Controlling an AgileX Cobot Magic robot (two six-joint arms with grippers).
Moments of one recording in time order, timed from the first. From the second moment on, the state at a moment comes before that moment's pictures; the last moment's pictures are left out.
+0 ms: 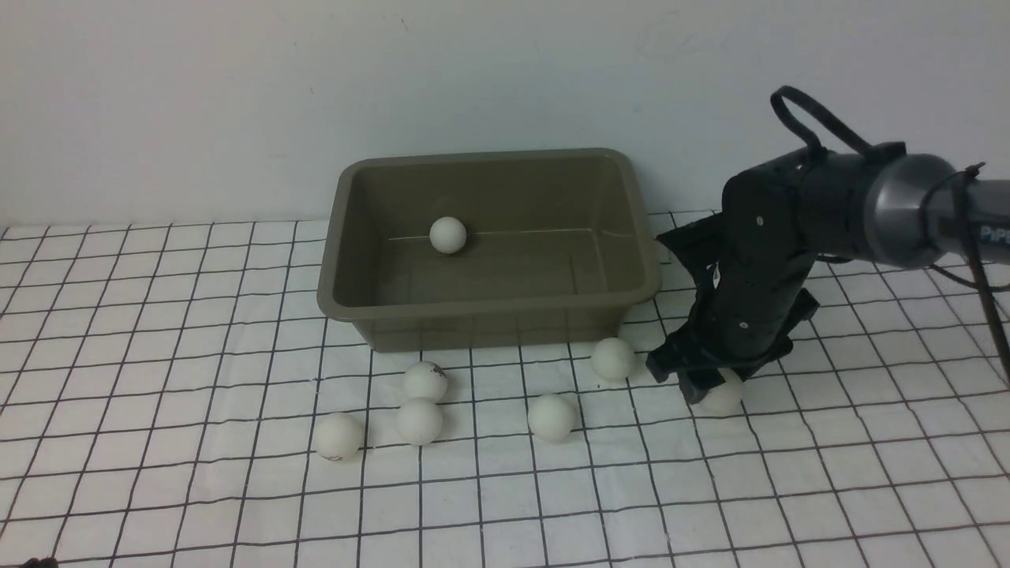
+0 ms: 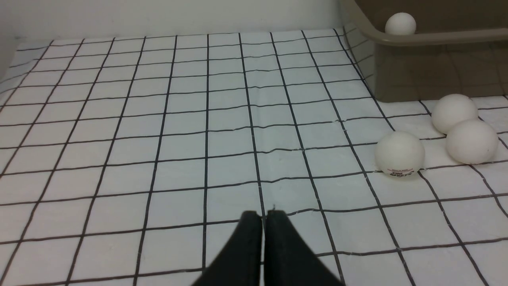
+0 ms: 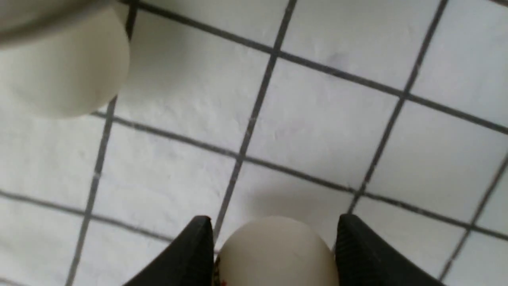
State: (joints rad) right arm 0.39 2.04 -1.44 -0.06 0.96 0.01; left arm 0.02 -0.01 0.03 -0.08 0.36 0.04
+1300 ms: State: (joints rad) right arm 0.45 2.20 -2.04 0.08 1.05 -0.13; left arm 0.02 -0.01 0.03 -0.08 0.36 0.04
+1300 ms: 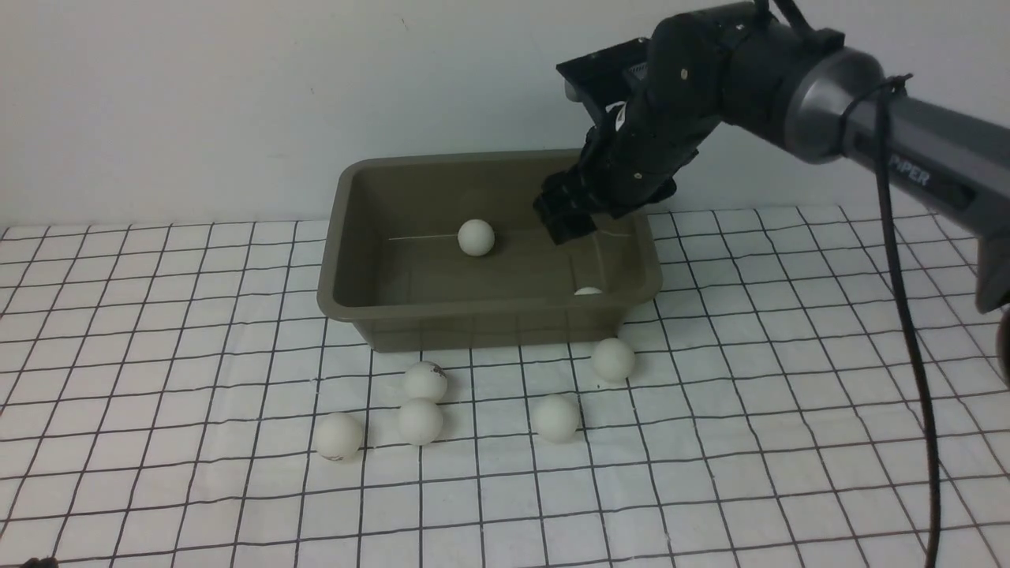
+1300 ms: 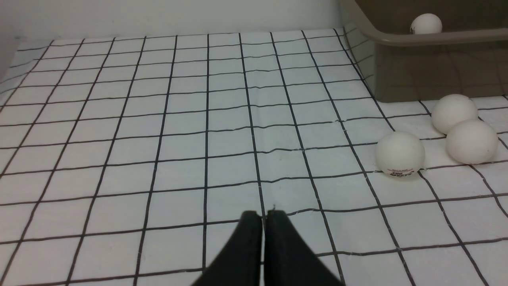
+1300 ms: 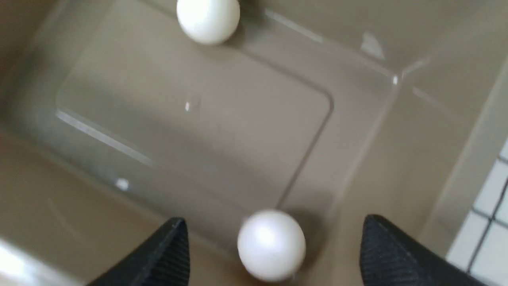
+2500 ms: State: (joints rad) right arm 0.67 1.88 -1.37 0.13 0.89 -0.21; left arm 0.02 -0.01 0.03 -0.08 0.36 0.04
